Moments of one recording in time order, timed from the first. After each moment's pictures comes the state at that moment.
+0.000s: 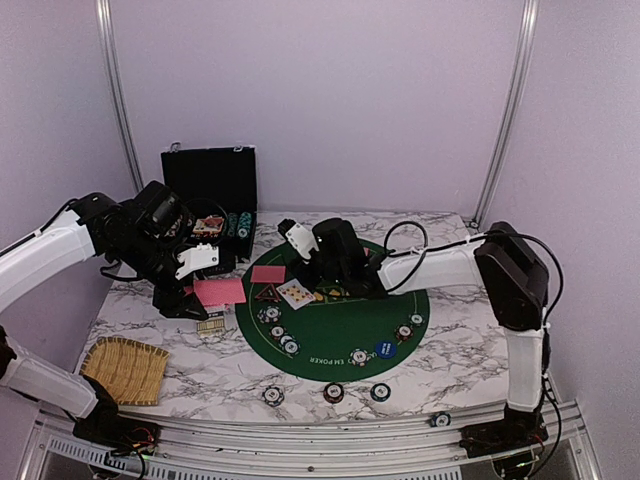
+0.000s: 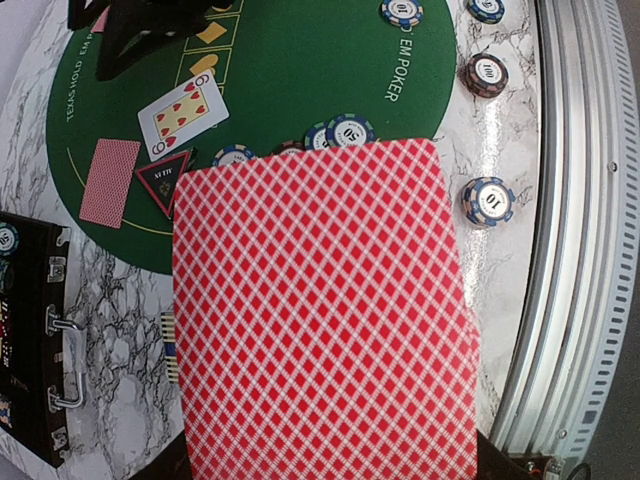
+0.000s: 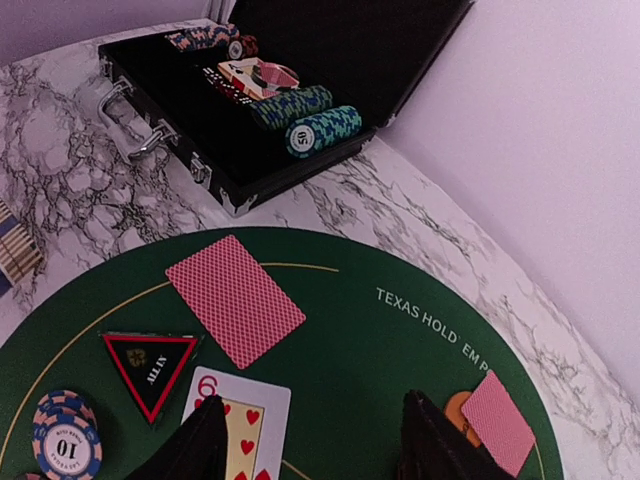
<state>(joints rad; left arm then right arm) -0.60 1.29 1.23 -1.10 0.27 0.72 0.89 2.05 1.37 0.25 0.25 -0.25</state>
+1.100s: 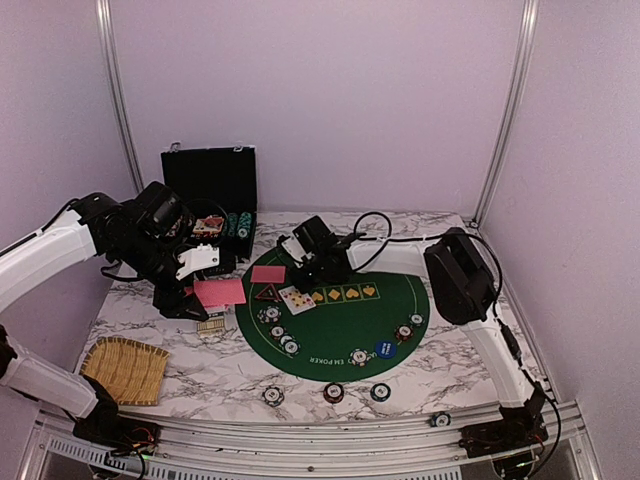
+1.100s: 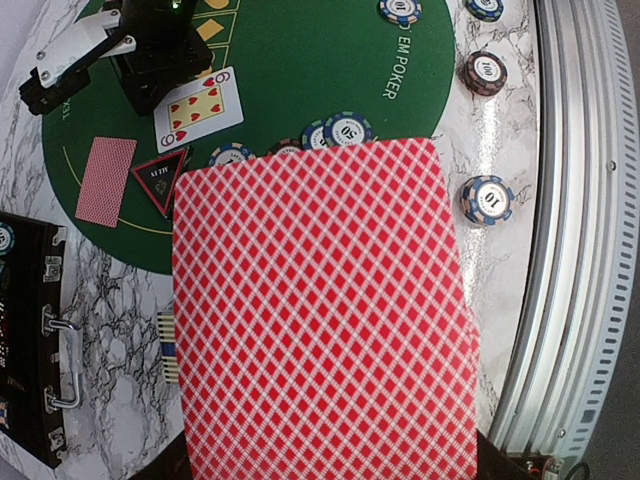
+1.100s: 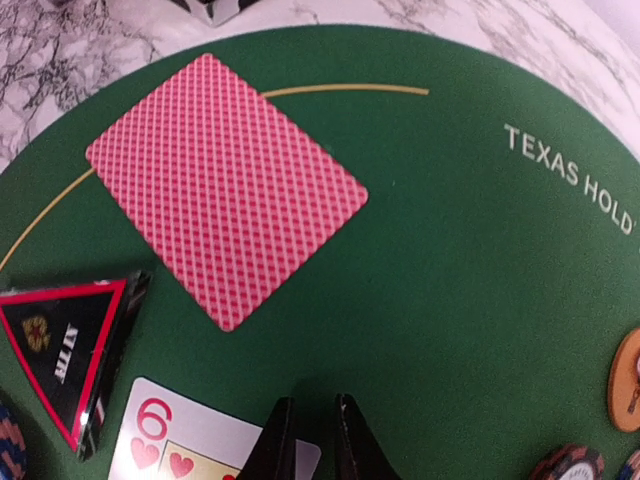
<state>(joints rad) -0.59 1.30 1.23 -1.10 0.27 0.72 0.79 2.46 1.96 -0.37 0.03 -0.03</state>
